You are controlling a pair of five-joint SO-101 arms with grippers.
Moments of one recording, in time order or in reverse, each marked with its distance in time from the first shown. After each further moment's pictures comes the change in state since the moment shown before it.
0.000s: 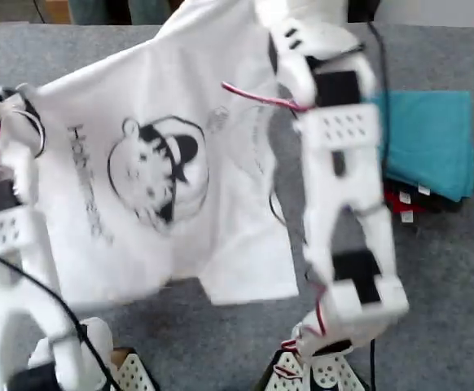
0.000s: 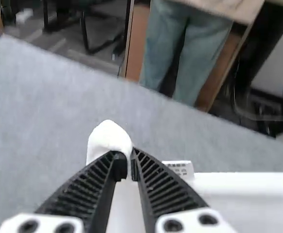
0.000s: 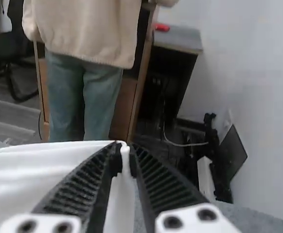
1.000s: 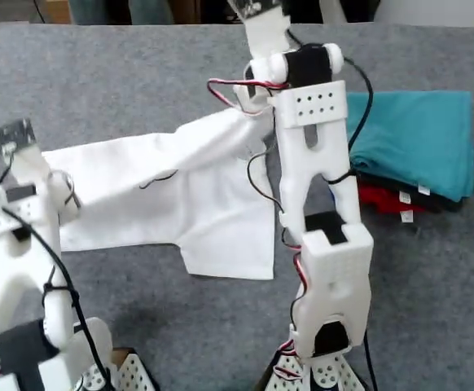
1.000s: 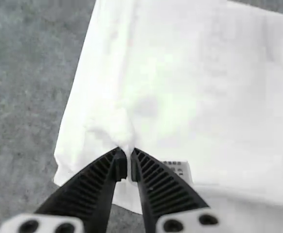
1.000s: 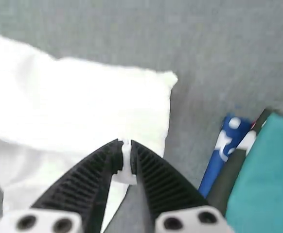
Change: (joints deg) left arm -1.8 12.0 16.0 23.1 -2.8; right arm -3.8 17.5 -27.8 66.4 2.2
